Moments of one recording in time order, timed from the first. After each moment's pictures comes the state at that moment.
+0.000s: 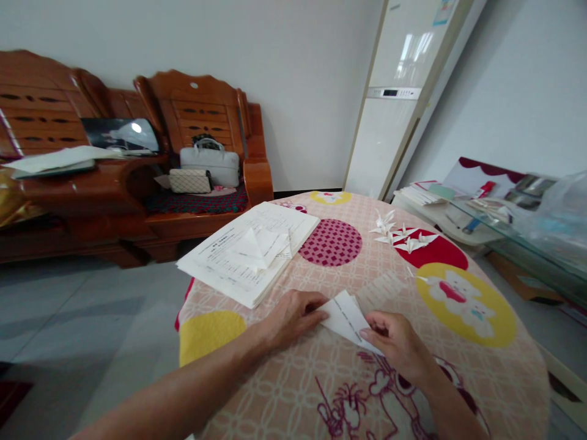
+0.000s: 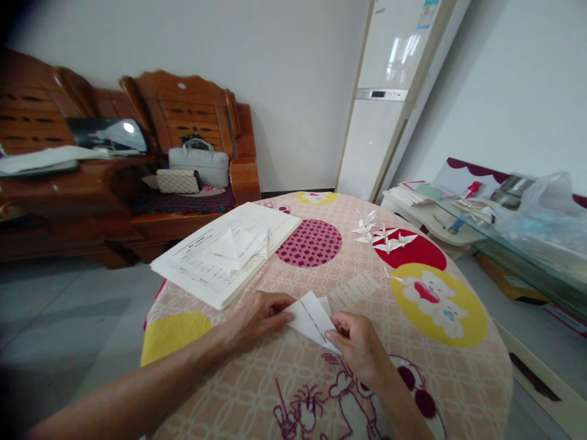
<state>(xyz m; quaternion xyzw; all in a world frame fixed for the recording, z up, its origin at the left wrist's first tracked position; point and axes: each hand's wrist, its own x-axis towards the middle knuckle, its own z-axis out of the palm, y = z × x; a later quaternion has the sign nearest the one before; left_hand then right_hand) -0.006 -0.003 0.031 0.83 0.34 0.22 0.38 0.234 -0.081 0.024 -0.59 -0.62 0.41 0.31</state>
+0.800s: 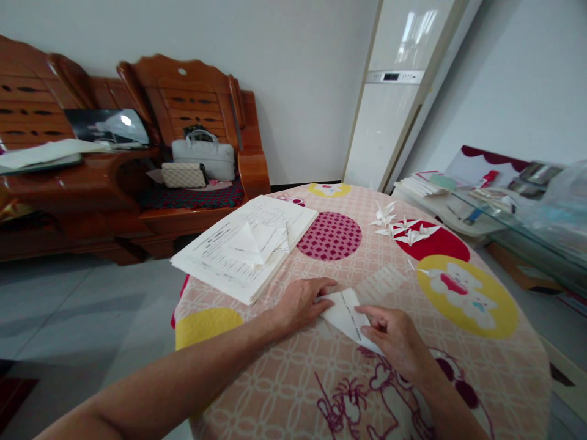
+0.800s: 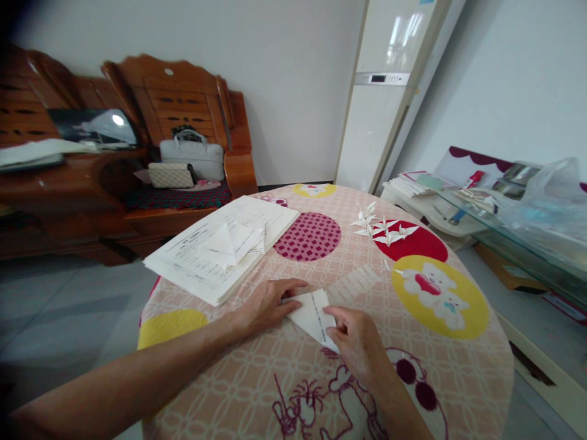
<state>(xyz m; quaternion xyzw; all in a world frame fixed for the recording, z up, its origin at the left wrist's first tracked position) 0.019 0.017 0.010 0.83 0.39 0.21 0.33 0.235 -0.080 0.005 -0.65 -0.58 0.37 0.33</state>
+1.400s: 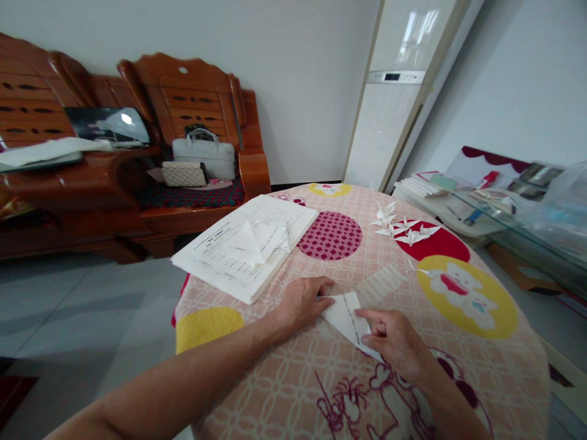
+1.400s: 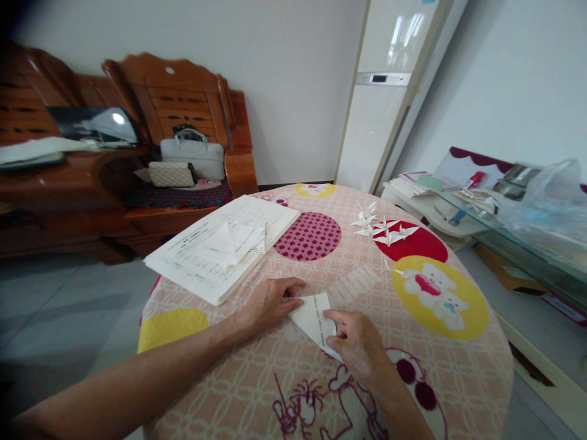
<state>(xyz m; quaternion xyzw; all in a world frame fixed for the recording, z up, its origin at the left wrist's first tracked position) 0.025 0.017 0.007 0.83 0.44 0.19 0.29 0.233 -0.084 0.012 -0.66 -0.55 0.42 0.28</state>
